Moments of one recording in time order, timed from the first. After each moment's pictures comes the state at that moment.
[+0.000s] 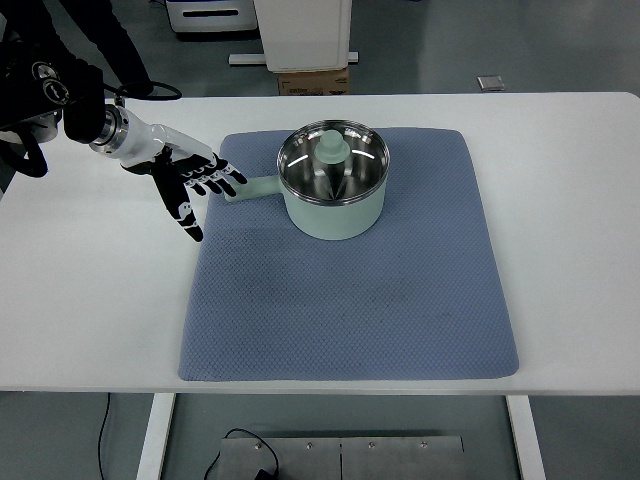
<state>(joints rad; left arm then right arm) -1.62 0.53 0.42 -1.02 0.44 -0.61 0.13 0.01 0.00 0.66 0.16 -0.06 -0.09 -0.05</state>
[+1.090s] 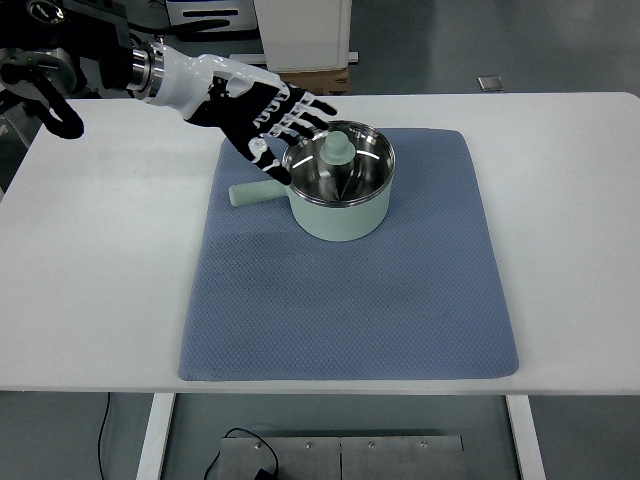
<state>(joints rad) -1.69 0.52 0.21 -1.10 0.03 -0.61 0.12 0.01 0.00 0.66 0.16 -0.06 -0.09 -0.05</state>
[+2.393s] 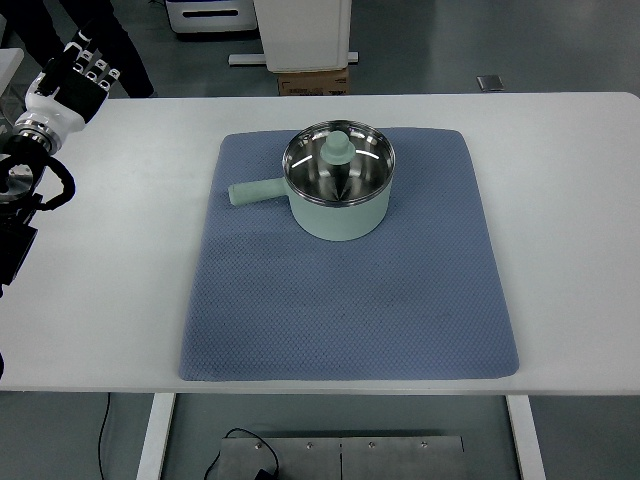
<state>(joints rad) -1.01 0.30 -0.81 -0.27 -0.41 -0.39 0.04 0.00 0.00 0.66 0.17 -0.06 -0.09 -0.05</state>
